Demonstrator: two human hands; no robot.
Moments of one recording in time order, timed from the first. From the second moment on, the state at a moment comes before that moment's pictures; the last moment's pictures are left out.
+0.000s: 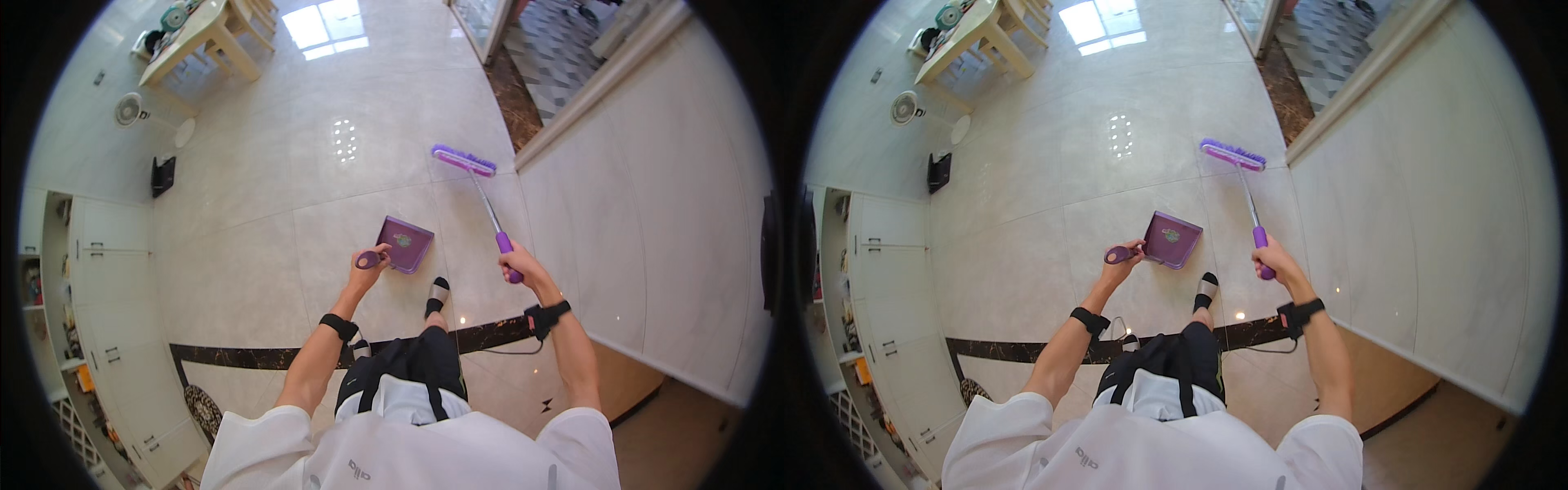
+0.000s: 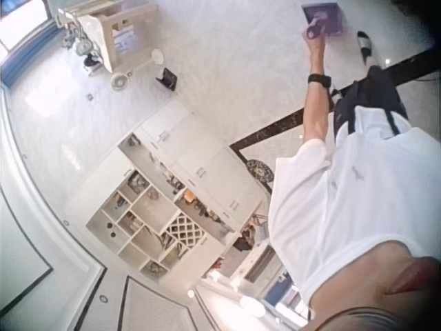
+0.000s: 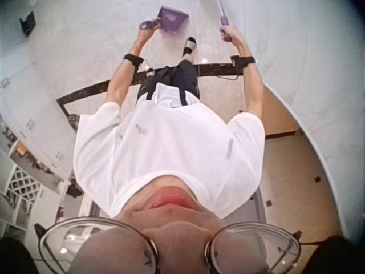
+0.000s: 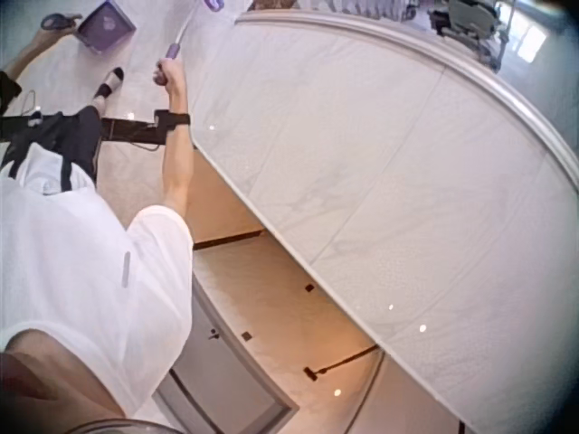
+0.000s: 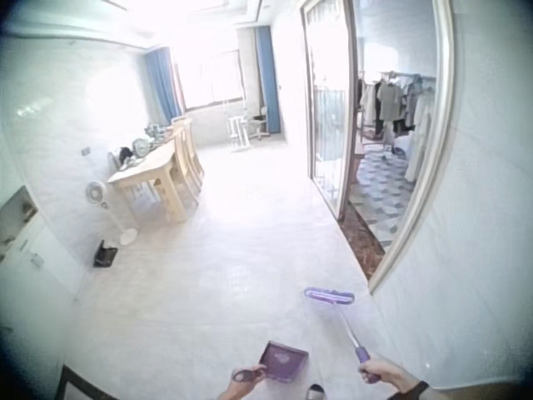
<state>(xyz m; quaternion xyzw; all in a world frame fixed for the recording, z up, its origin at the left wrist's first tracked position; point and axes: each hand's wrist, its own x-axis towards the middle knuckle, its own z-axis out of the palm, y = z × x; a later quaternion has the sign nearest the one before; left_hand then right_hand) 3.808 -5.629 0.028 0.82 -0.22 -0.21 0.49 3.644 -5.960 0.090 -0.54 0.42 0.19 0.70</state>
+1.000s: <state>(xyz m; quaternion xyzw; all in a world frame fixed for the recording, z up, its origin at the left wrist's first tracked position) 3.932 -5.531 0.075 0.84 -0.05 -0.09 0.54 3.846 -5.840 0.276 -0.53 0.35 0.57 0.52</state>
